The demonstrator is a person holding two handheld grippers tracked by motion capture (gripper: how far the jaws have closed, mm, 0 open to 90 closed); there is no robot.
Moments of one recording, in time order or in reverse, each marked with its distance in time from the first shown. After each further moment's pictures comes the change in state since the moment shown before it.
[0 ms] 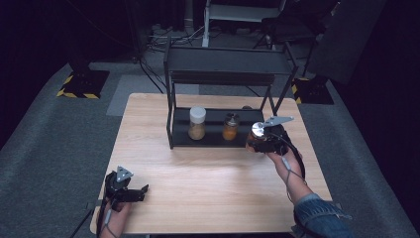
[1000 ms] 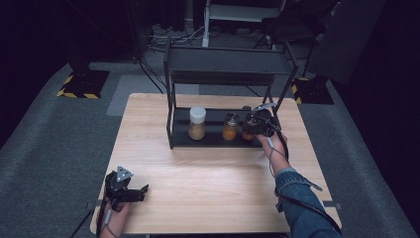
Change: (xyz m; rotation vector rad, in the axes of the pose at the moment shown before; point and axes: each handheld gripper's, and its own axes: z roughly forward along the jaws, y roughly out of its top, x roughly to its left) left arm 0.000 0.000 0.000 0.000 0.000 0.000; right arm -0.041 0.024 0.092 0.088 -0.065 0.083
